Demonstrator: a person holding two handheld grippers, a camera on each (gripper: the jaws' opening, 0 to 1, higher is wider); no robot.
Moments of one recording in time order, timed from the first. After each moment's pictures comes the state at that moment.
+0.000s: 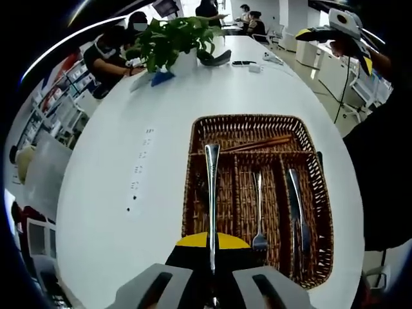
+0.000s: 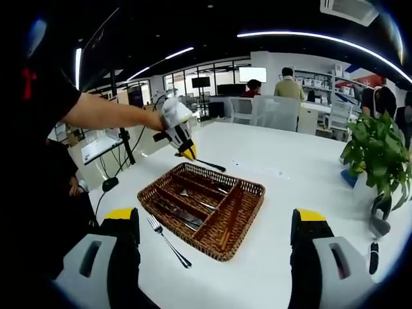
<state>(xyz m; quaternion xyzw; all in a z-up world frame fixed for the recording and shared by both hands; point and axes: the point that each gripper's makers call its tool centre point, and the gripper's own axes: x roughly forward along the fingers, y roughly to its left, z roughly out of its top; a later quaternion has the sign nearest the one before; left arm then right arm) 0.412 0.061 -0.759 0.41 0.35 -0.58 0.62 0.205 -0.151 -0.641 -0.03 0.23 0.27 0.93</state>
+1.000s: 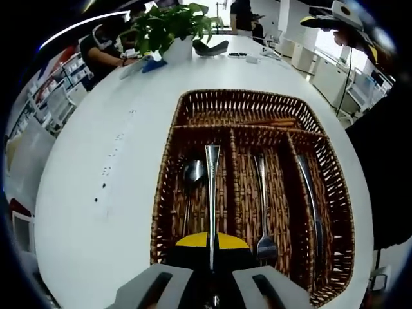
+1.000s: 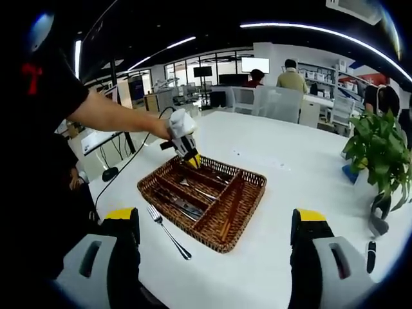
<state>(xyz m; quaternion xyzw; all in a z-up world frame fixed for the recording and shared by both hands) 0.410 0.059 -0.834 0.39 0.36 -0.60 0.60 0.204 -0.151 -0.651 -0.05 0.26 0.28 0.92</state>
